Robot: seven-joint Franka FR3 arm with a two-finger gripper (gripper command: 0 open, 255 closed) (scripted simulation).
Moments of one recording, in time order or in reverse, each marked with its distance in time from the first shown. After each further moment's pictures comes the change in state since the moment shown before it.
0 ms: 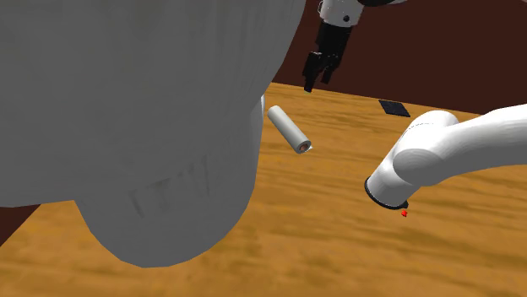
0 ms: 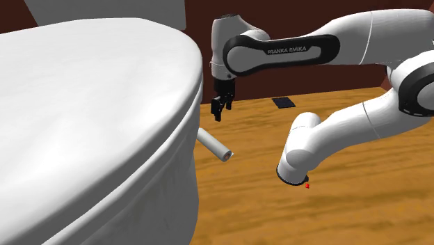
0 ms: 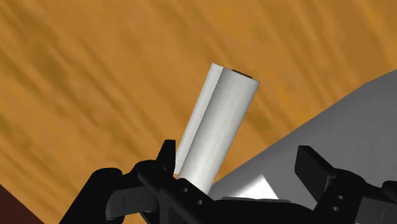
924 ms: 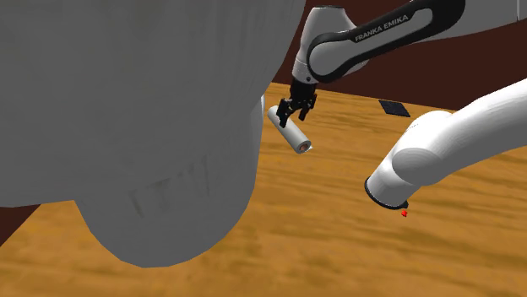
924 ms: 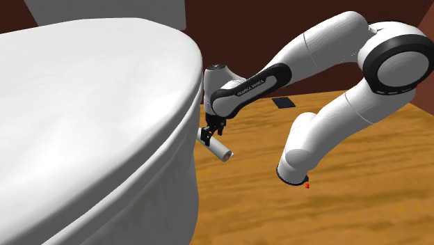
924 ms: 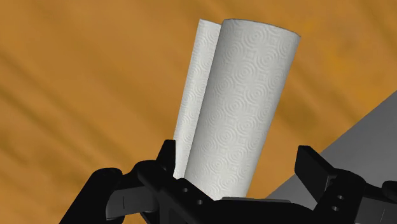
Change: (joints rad) arm -0.020 0.276 0.043 -0.229 0.064 0.528 0.100
